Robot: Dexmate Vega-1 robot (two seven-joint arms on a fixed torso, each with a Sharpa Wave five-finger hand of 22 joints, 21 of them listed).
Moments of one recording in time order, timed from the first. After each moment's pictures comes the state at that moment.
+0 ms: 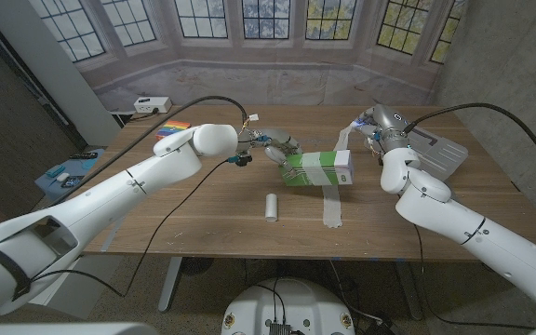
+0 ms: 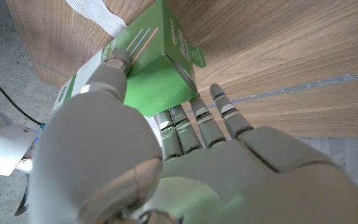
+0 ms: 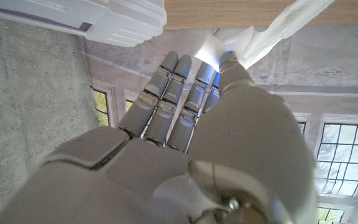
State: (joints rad) left arm 0.50 0.76 0.77 -1.86 0.20 0.15 -0.48; left_hand 1.05 -0.04 0.45 -0.16 0.24 0.66 -0.08 0.45 0.21 0.66 -0.16 0.38 0.61 0.55 -0.08 0.21 0.28 0.34 0.08 0.30 0.20; right arm -0.86 -0.80 -0.60 -2.03 -0.35 -0.73 -0.42; right_hand 1.25 0.07 0.22 -0.16 0.18 1.01 -0.11 0.25 0.23 1.01 -0.13 0.37 0.32 0.86 -0.11 0.27 0.31 0.83 -0.11 0.22 0.17
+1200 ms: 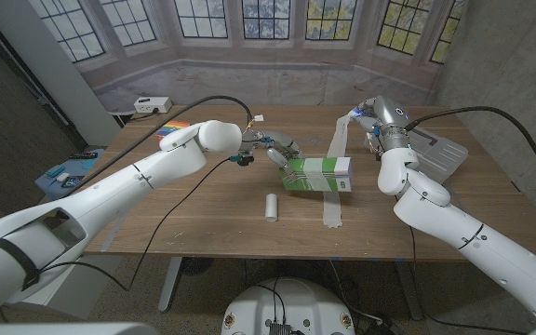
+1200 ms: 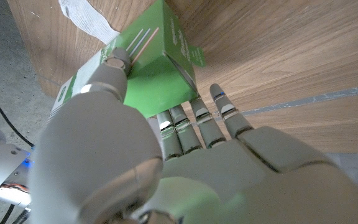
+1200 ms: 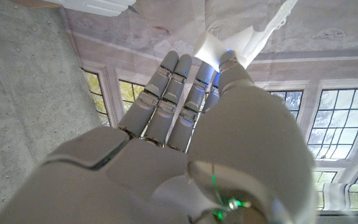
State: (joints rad) left arm 0.45 0.73 0.82 -1.81 0.21 0.15 -0.56; left_hand 1.05 -0.04 0.45 -0.17 0.24 0.66 -0.08 0.45 0.21 0.66 -0.16 0.38 0.61 0.54 -0.07 0.21 0.28 0.34 0.08 0.30 0.20; right arm -0.90 -0.75 -0.54 -2.05 -0.39 -0.66 -0.50; right_hand 1.25 0.07 0.21 -0.16 0.18 1.02 -0.10 0.25 0.23 1.01 -0.13 0.37 0.32 0.87 -0.11 0.27 0.31 0.84 -0.10 0.22 0.17
